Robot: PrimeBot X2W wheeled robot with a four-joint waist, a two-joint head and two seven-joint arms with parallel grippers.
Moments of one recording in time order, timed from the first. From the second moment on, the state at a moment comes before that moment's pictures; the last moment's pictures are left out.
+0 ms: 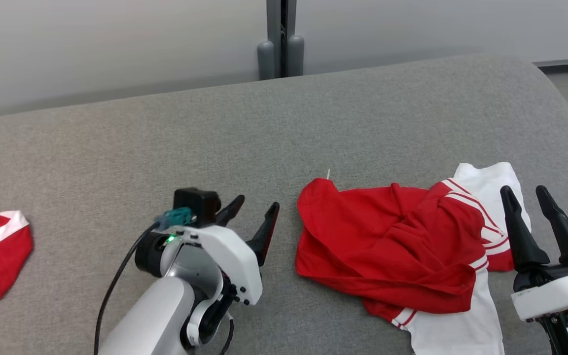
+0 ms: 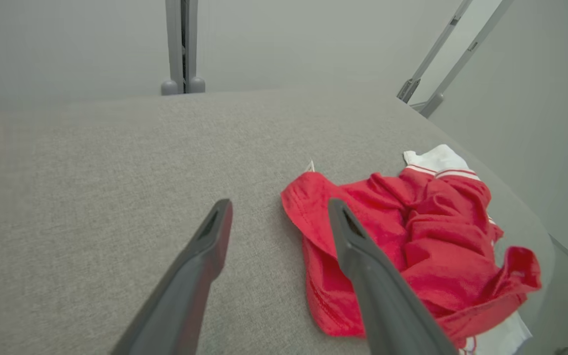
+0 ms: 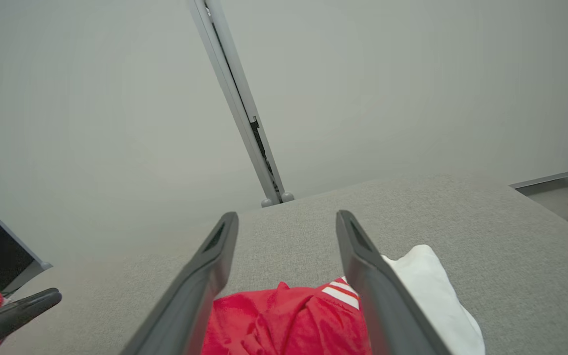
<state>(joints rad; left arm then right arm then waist) -0.37 0.15 -0.56 0.21 -0.61 0.12 0.22 -0.03 -0.17 -0.02 -0.13 0.54 0.13 0.04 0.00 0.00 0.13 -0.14</state>
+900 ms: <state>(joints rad) -0.63 0.06 -0.59 0.58 -0.76 0.04 0.43 -0.12 -0.18 0.02 -0.01 0.55 0.13 -0.04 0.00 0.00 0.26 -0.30</state>
